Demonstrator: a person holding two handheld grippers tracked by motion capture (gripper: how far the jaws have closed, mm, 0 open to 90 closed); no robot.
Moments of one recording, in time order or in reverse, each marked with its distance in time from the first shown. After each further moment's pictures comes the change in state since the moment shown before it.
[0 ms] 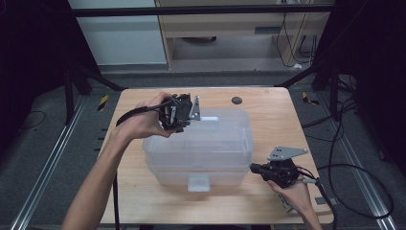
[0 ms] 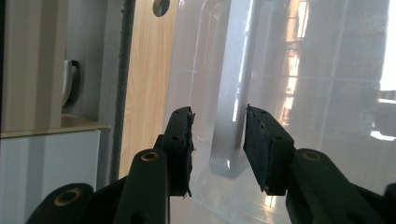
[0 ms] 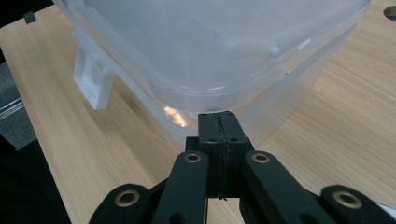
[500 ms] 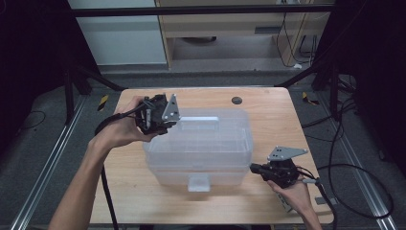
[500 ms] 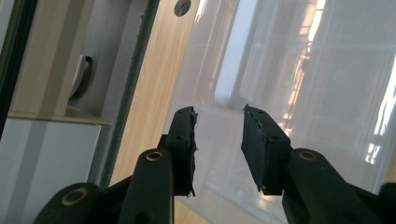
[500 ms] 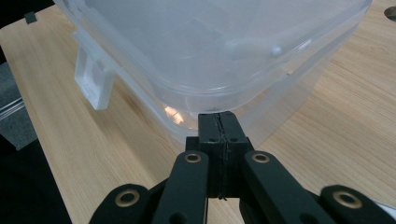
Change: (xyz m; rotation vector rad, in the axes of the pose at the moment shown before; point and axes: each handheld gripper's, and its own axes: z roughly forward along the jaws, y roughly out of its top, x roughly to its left) left arm -0.008 -0.045 -0.031 -0.076 0.051 -0.136; right arm 0.000 0.000 0.000 -0.001 0.002 -0.001
